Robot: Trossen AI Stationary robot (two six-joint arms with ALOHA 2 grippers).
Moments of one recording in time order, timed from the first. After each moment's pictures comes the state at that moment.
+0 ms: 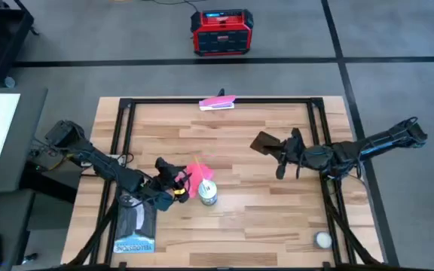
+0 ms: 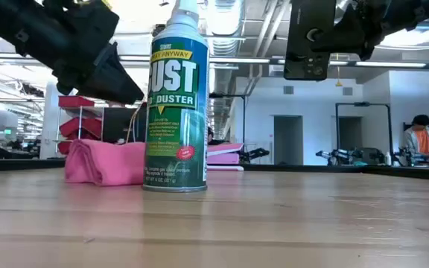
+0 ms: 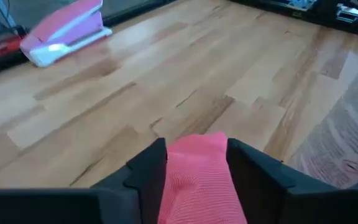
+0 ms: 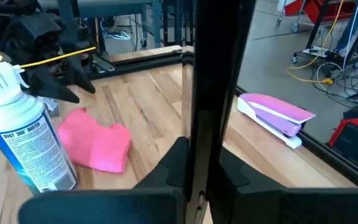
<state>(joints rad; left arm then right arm) -0.50 1.38 0.63 -0.15 -0.98 -0.89 0.26 0.82 0.53 -0.02 0.69 0.21</state>
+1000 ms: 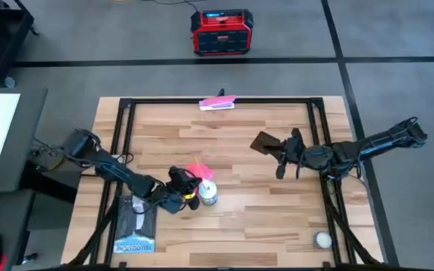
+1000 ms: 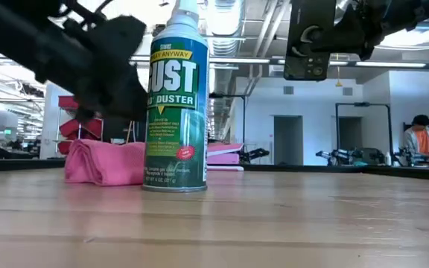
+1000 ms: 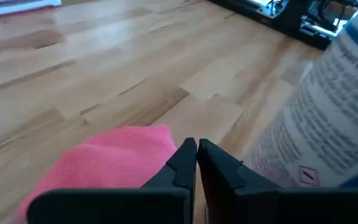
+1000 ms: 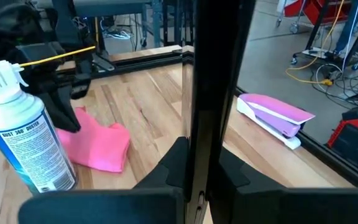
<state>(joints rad) -0.47 1.64 0.63 0.34 -0.89 -0.82 0.26 0.82 0.53 -0.02 0.69 0.20</state>
